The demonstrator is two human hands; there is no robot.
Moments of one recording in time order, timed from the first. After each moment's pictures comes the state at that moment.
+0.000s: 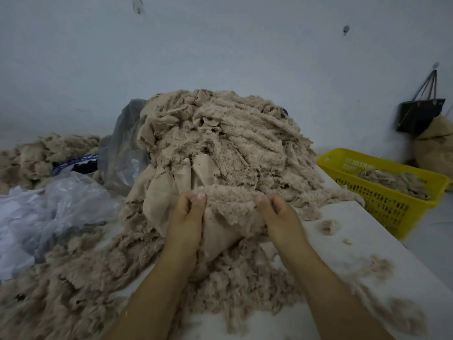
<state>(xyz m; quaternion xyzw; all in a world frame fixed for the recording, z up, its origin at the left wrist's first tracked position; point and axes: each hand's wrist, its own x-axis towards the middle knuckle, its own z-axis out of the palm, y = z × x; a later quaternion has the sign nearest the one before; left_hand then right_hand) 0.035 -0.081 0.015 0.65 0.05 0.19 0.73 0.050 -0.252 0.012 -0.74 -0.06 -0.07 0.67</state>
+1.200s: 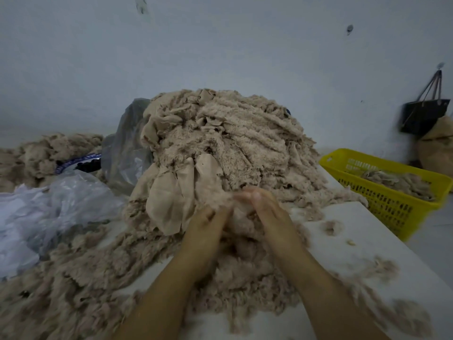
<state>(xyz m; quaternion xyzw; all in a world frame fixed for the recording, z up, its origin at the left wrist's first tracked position) 0.025 -0.095 0.010 0.66 -0.04 0.09 0.74 0.035 -0.240 0.021 -0.72 -0.19 -0.06 0.67</state>
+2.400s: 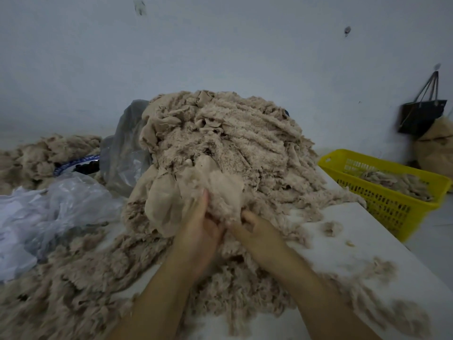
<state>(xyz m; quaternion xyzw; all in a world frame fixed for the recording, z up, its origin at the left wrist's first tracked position) 0.027 -0.095 0.024 0.43 -0.08 0.03 0.90 0.042 -0.230 0.003 -0.81 -0.15 0.01 0.56</state>
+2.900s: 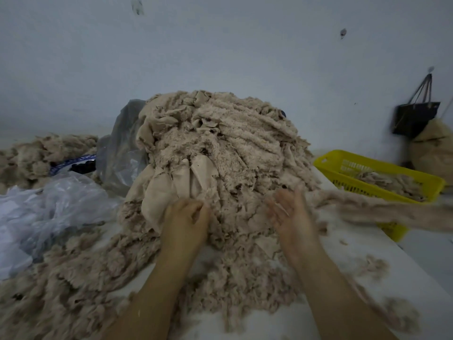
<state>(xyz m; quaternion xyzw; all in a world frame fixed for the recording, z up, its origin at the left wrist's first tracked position) 0.044 -0.065 -0.001 0.89 0.02 0.27 0.37 0.066 -0.272 0.005 -0.48 0.06 -0.02 0.87</state>
